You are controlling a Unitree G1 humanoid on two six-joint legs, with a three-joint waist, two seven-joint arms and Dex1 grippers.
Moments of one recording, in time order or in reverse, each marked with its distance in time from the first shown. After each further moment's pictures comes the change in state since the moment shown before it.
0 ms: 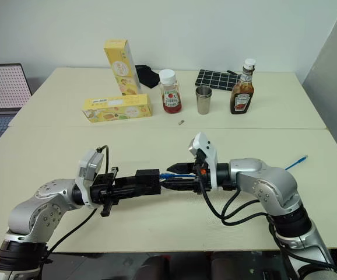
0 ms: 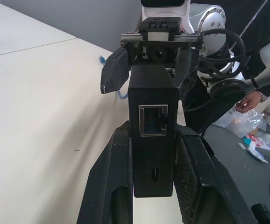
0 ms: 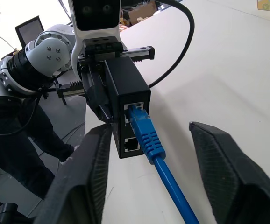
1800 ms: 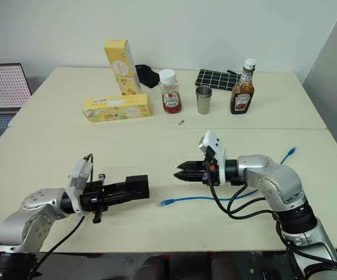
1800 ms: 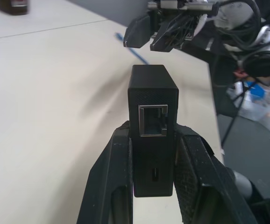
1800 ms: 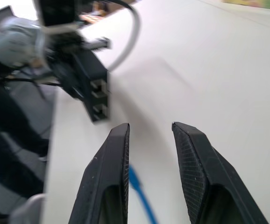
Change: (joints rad) left arm 0.146 0.034 0.117 0.067 0.076 -0.112 0.015; right arm 0.046 -0.092 0.007 0.123 -0.193 -0.185 0.059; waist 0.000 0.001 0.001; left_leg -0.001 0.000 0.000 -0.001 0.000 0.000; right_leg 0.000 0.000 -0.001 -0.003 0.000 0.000
